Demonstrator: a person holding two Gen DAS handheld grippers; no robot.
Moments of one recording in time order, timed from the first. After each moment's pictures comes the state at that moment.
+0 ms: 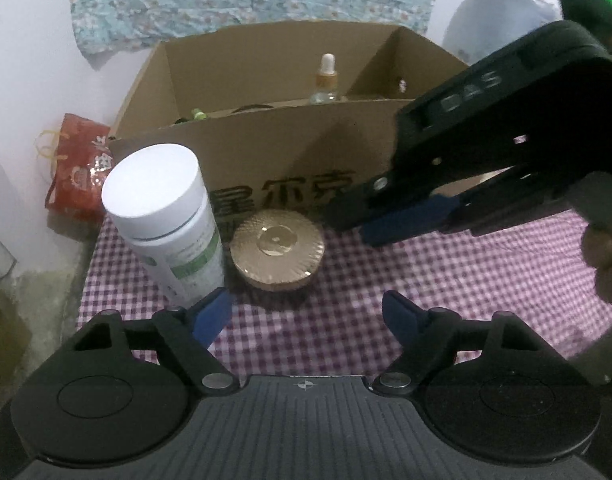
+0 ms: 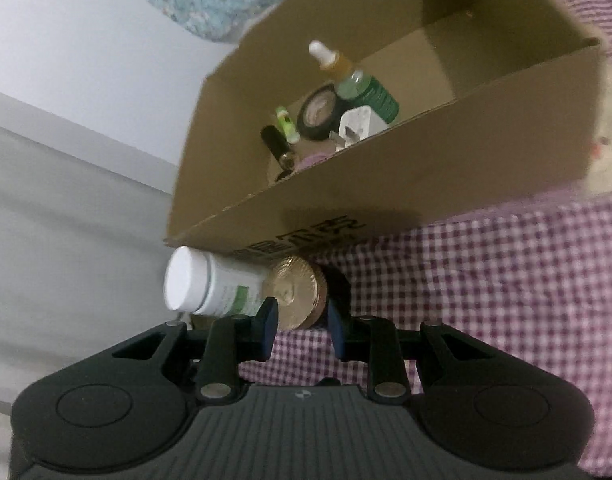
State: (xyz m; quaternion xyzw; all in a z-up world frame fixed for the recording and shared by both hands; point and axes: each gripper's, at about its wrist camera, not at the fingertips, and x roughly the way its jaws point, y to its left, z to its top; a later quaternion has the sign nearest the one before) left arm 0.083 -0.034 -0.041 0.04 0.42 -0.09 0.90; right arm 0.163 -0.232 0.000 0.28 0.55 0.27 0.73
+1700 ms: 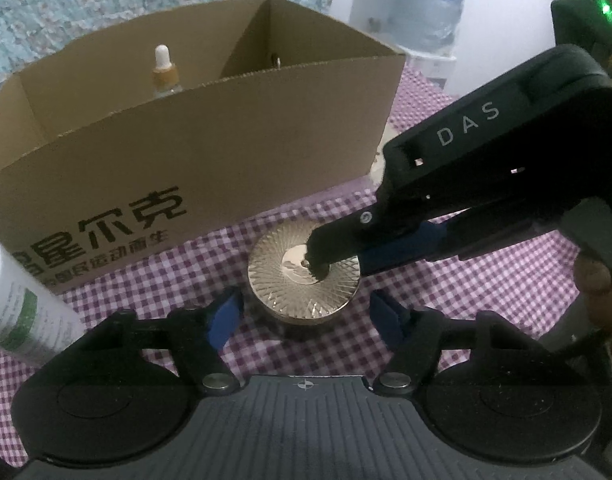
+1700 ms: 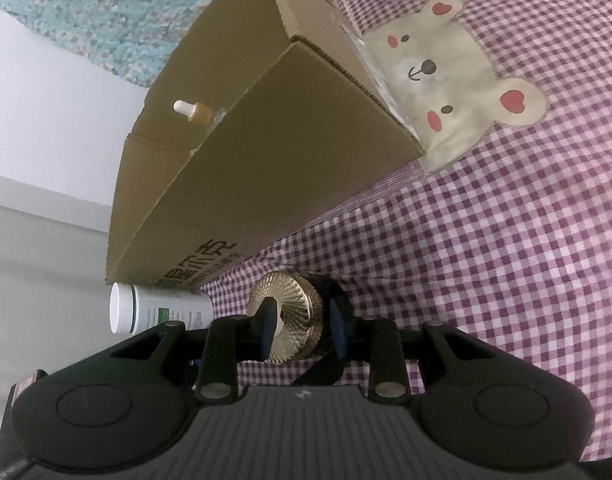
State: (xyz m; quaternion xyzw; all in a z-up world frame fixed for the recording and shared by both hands) left arm 0.095 -0.112 -0.048 0.08 0.44 -0.22 0.87; right arm 0.139 -0.321 -0.025 0.35 0.55 0.19 0.73
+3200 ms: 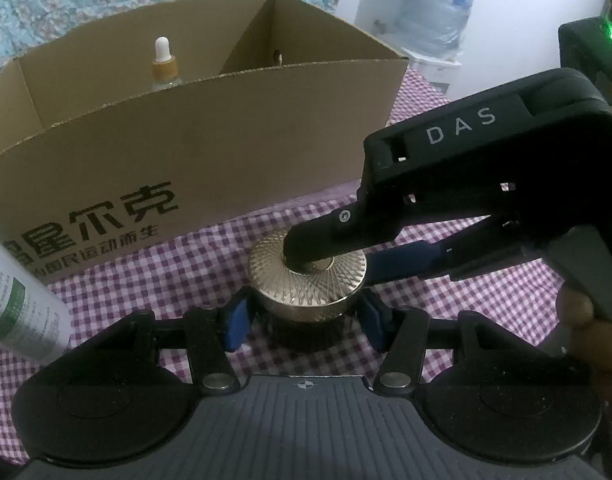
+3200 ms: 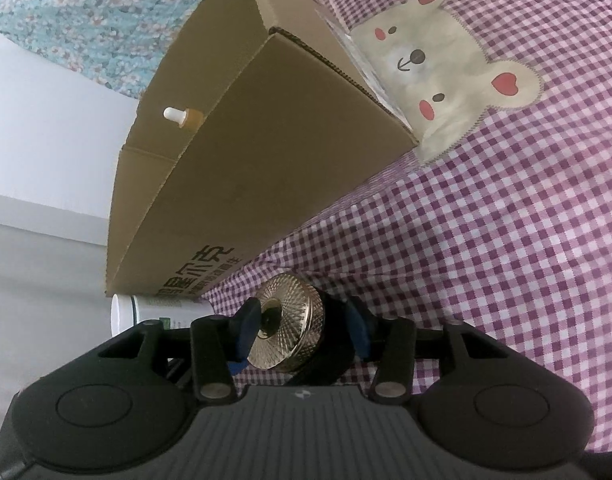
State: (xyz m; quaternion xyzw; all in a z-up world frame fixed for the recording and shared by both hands) left arm 0.098 -0.110 -0.038 0.05 0.45 -0.21 0.87; right arm 0.135 -0.321 -0.033 0.37 0.55 0.17 0.73
